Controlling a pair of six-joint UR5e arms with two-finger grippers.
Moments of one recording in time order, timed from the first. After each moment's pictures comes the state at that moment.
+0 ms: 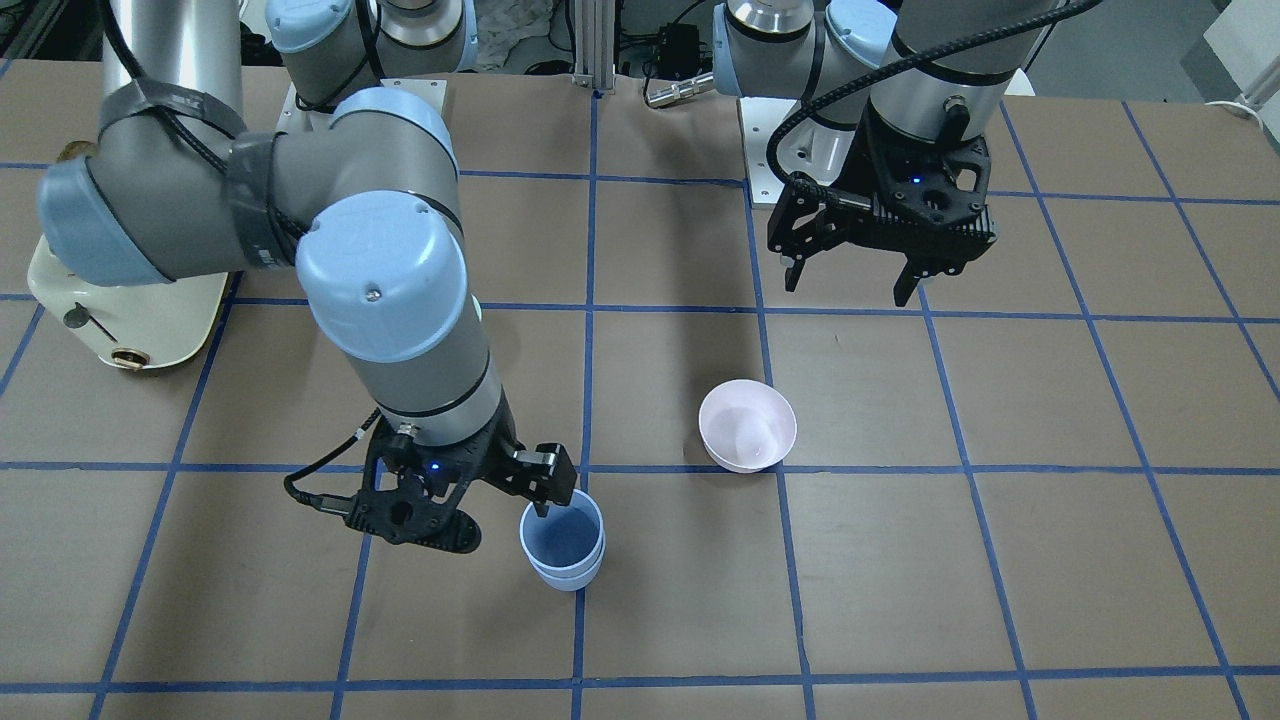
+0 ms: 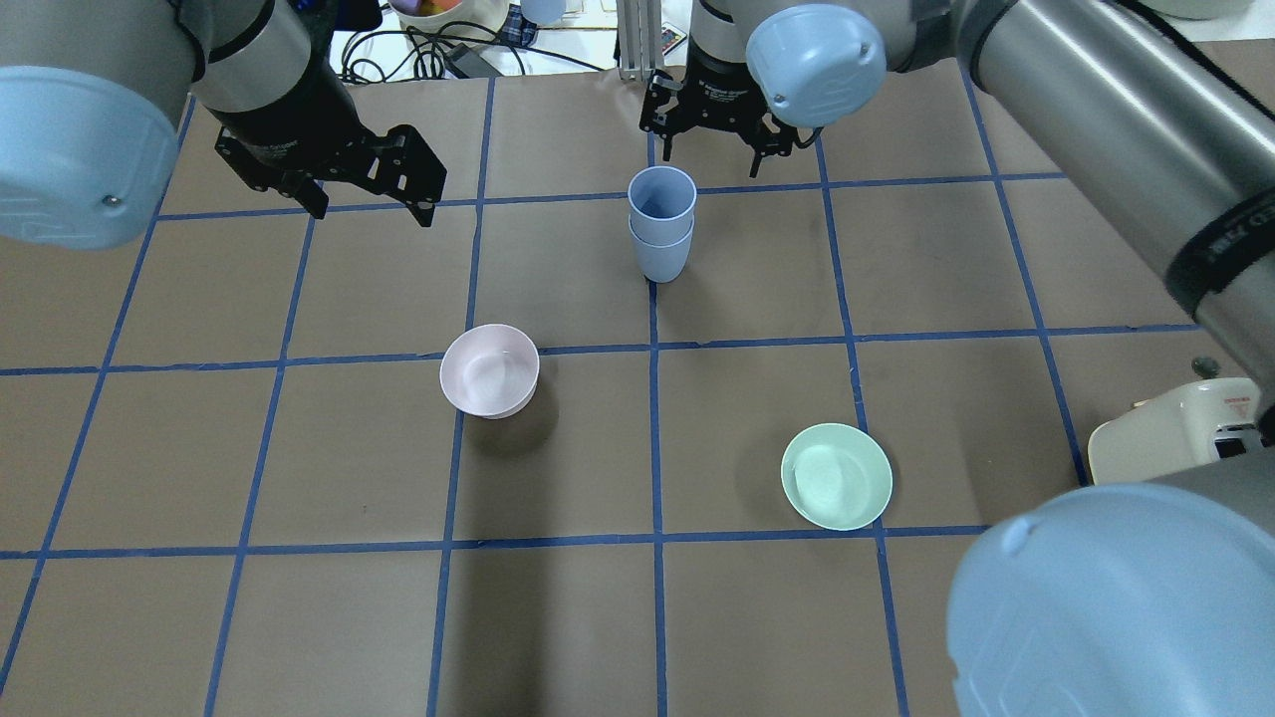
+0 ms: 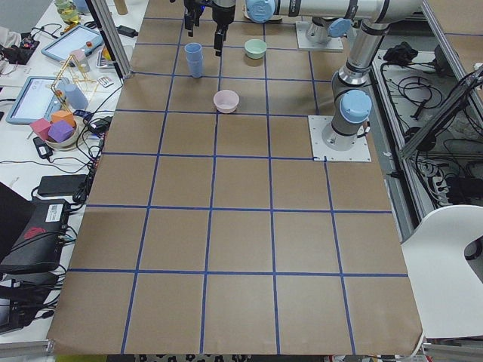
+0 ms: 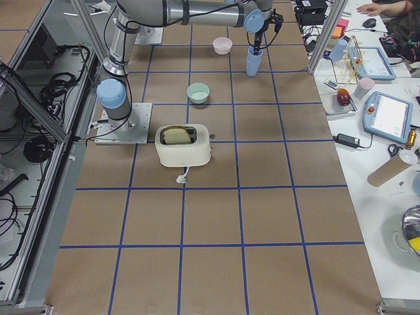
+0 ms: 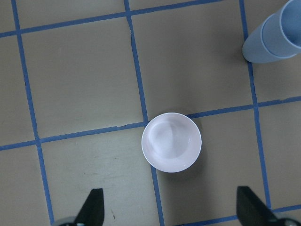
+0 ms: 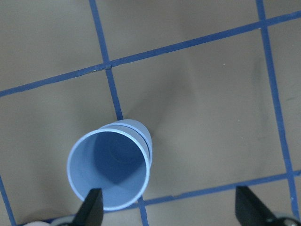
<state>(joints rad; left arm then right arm) -1.61 -1.59 -1.57 -1.44 1.56 0.10 1.77 -1.09 1.24 -1.79 -1.51 0.43</state>
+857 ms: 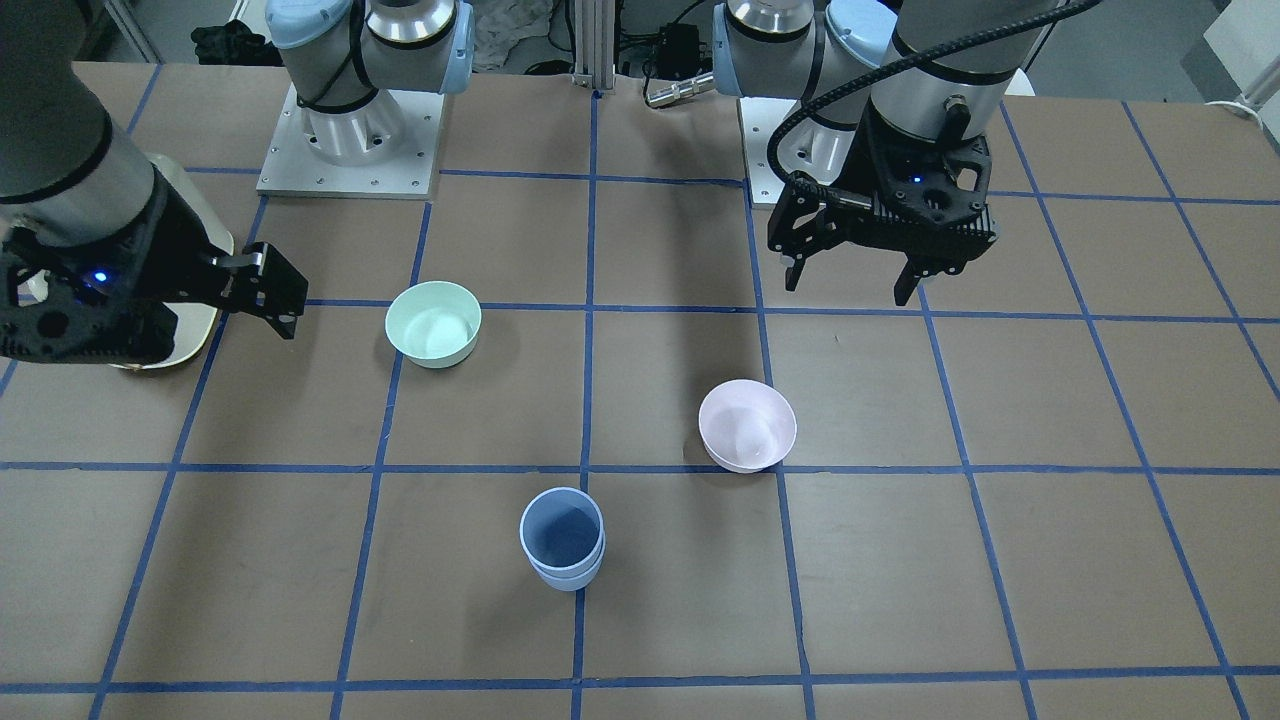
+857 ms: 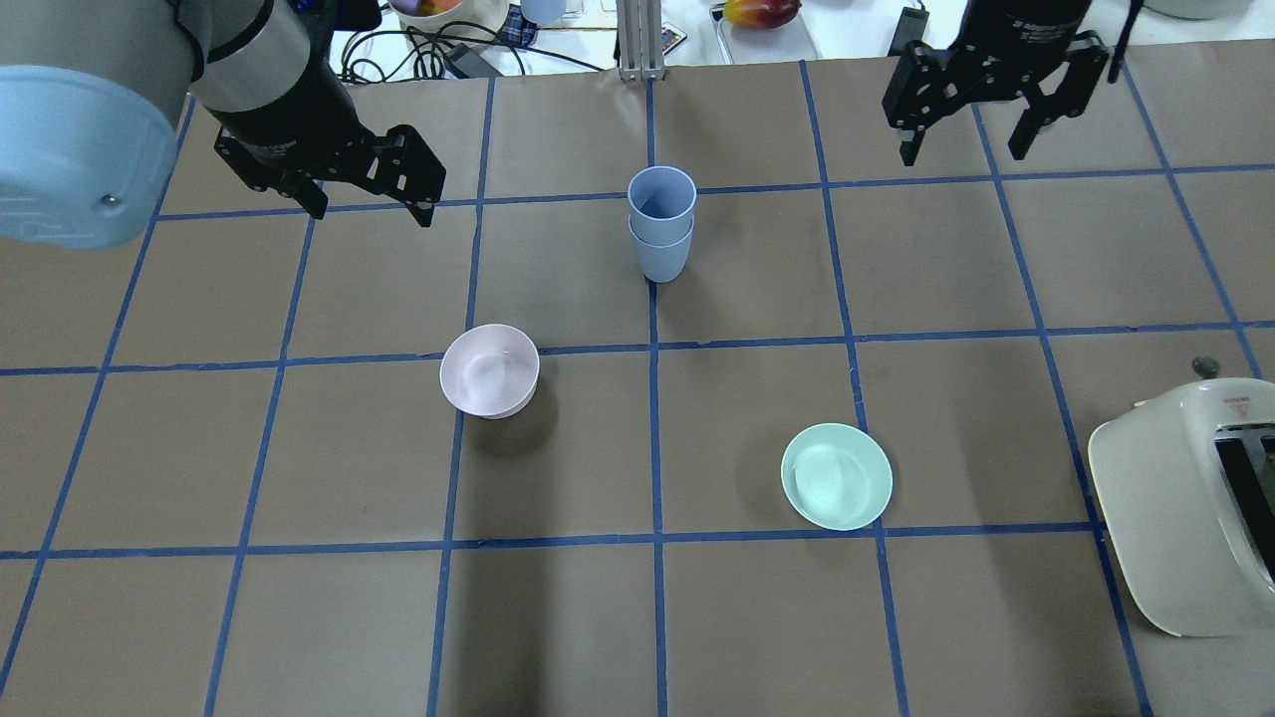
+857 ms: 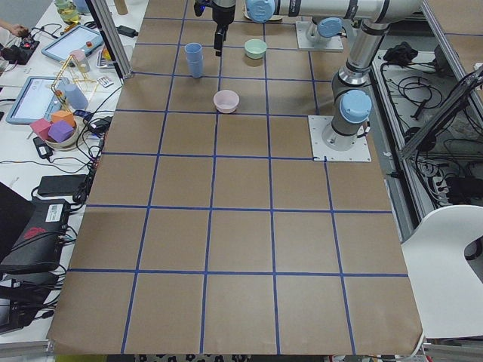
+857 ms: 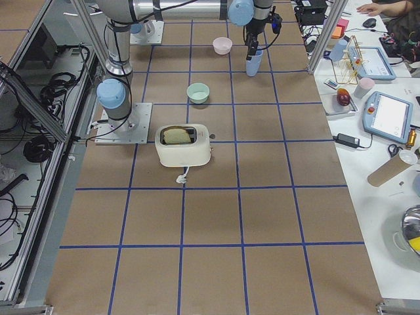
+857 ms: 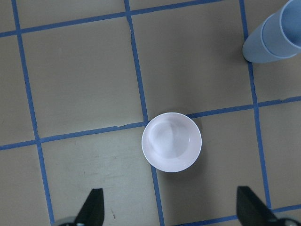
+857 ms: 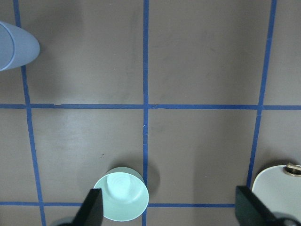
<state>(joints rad) -1.61 -1.59 -1.57 -1.44 1.56 0.10 1.50 -1.39 1.34 -1.43 -1.58 -0.08</state>
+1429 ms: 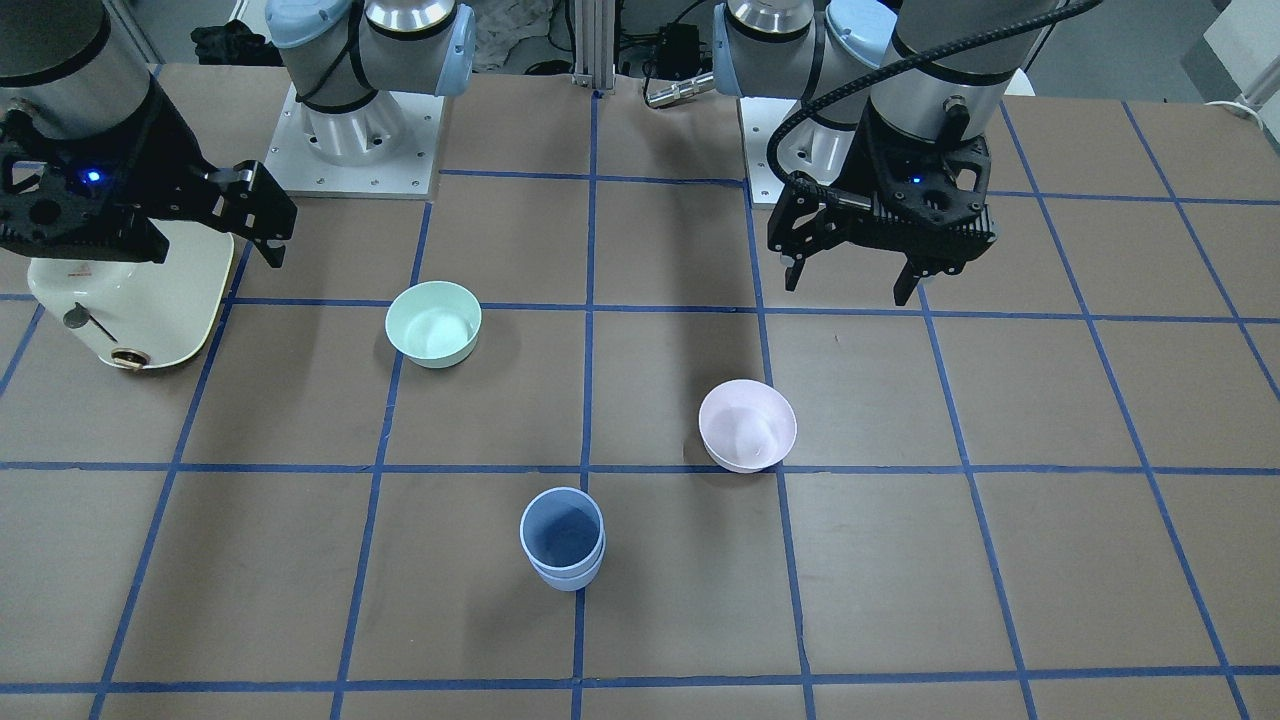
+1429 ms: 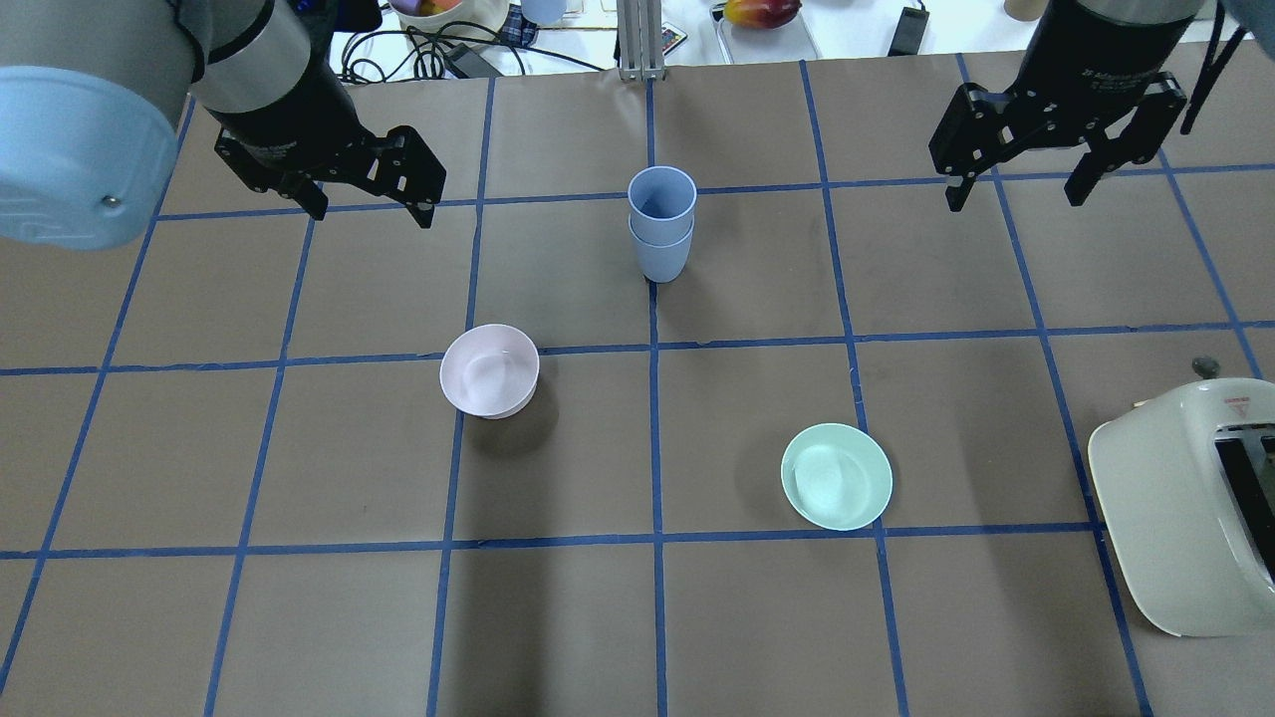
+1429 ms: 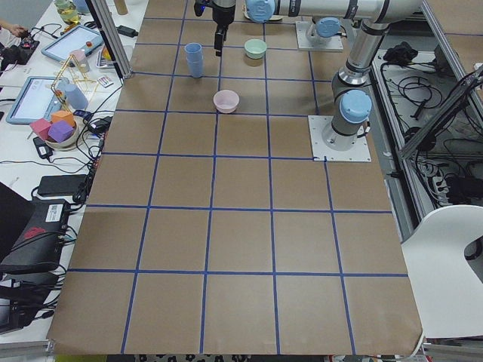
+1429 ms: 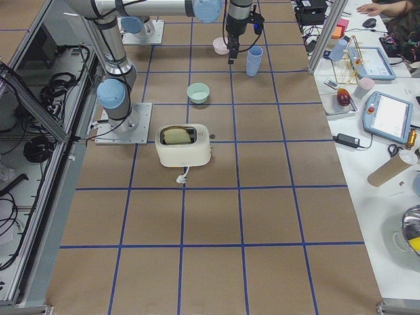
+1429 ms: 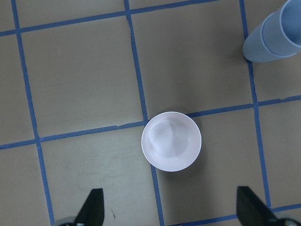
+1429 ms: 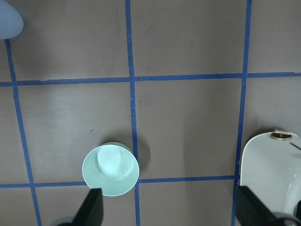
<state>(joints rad) -1.61 -1.59 -1.57 -1.44 1.56 0.10 1.48 -1.52 1.46 -1.43 -1.60 -0.04</state>
